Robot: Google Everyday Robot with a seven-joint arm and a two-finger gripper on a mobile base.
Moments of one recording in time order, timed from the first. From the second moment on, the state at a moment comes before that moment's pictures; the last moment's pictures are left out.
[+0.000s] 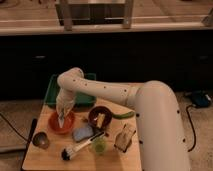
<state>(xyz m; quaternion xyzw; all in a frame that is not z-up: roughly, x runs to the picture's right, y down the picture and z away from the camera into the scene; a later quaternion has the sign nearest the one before) -0.241 0.136 0.799 -0.20 -0.39 -0.52 0.73</state>
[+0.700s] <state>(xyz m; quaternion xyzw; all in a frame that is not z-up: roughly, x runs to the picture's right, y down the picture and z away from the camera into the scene) -0.241 0.136 0.799 -0.21 -0.40 -0.52 0.73</state>
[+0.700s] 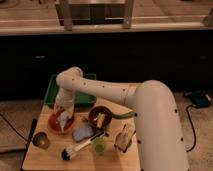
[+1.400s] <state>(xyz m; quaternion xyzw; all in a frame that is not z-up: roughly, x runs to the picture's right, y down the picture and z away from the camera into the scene) -0.237 0.133 0.797 -0.19 -0.41 -0.53 0.71</state>
